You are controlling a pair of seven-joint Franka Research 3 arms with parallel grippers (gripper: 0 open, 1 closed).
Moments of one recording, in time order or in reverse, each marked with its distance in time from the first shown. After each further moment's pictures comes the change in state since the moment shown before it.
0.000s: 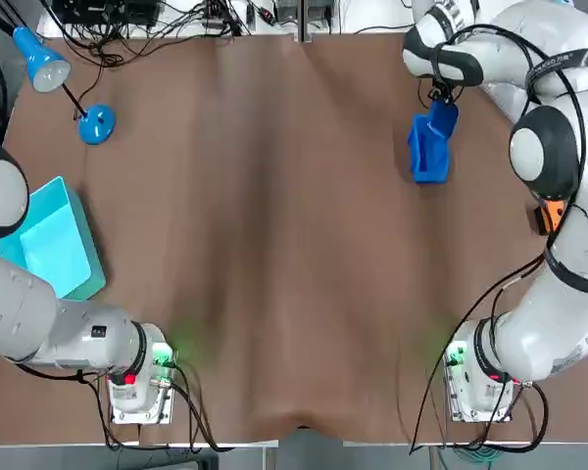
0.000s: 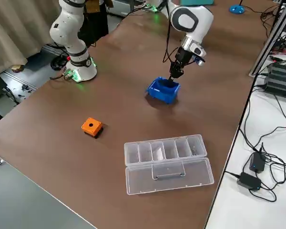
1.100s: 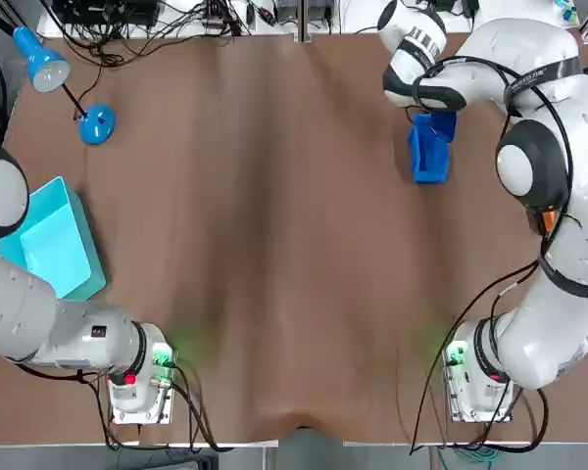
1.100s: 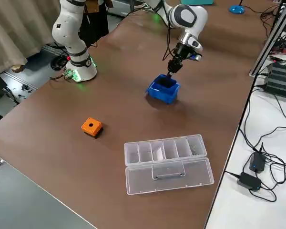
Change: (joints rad) left arm 0.000 0.000 0.000 0.000 0.000 0.000 0.000; right arm 0.132 0.009 -0.006 -0.051 -0.206 -0.080 0.222
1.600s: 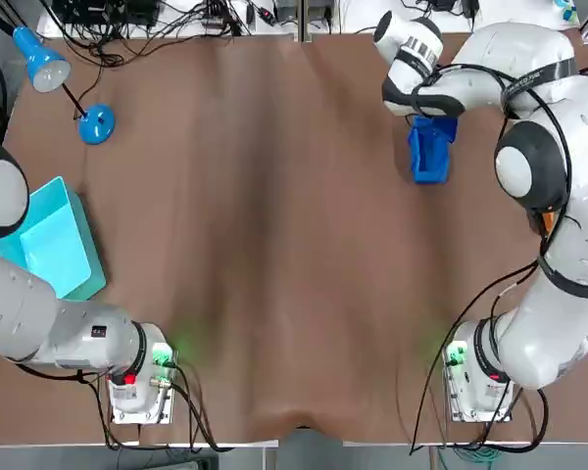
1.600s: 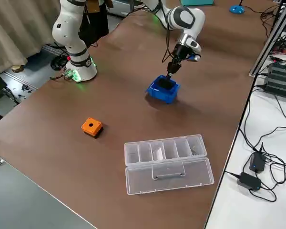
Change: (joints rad) left arm 0.000 0.001 0.000 0.000 0.000 0.000 0.000; right arm 0.012 0.002 0.004 -0.028 -0.067 0.000 0.137
